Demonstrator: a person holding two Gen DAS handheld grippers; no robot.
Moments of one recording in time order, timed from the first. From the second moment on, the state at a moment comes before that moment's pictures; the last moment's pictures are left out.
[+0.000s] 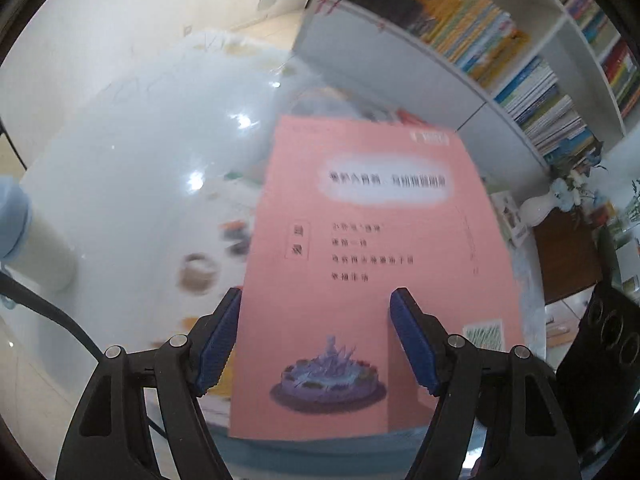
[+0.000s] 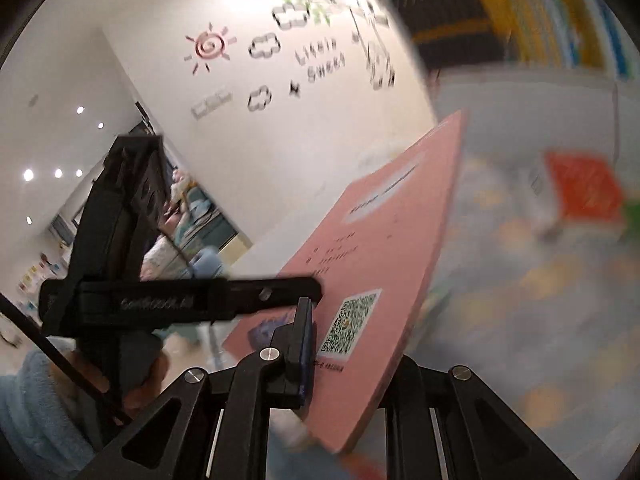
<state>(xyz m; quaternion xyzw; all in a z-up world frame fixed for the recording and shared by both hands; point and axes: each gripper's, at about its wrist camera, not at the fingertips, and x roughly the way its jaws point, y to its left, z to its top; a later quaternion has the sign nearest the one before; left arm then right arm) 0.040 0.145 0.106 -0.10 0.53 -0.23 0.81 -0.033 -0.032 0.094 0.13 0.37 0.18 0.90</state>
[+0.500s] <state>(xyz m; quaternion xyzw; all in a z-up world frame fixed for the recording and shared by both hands) 0.059 0.184 0.033 -0.10 0.58 -0.22 0.77 -0.007 0.065 0.010 0.14 0.49 0.09 0.86</state>
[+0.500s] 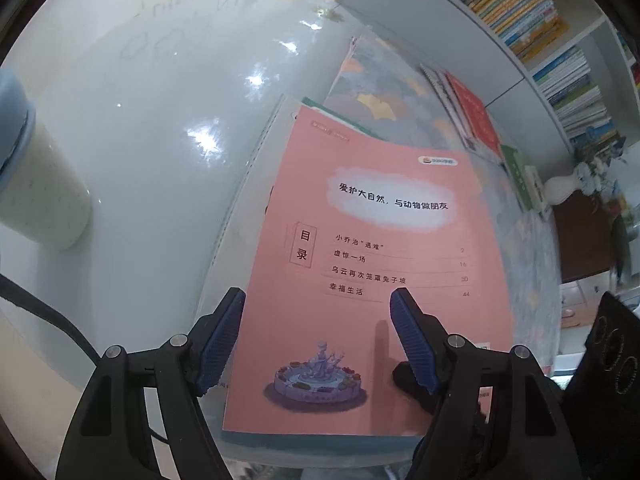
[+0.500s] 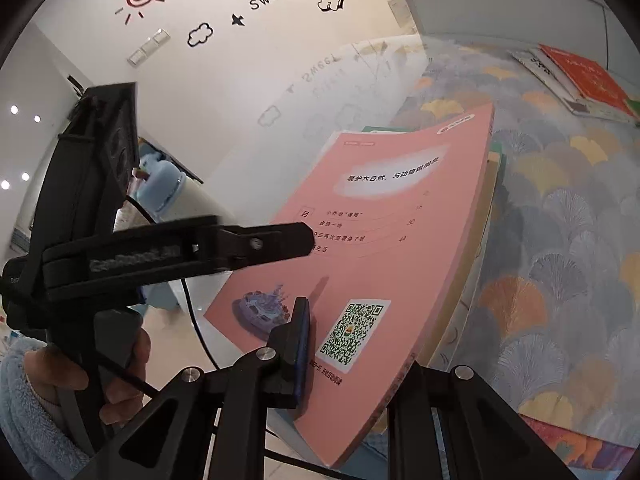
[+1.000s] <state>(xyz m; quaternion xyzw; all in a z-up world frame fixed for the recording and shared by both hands) 0.043 0.179 0.128 -0.03 0.52 -0.23 0.82 -0.019 0.002 0.039 0.08 0.54 -0.07 0.84</state>
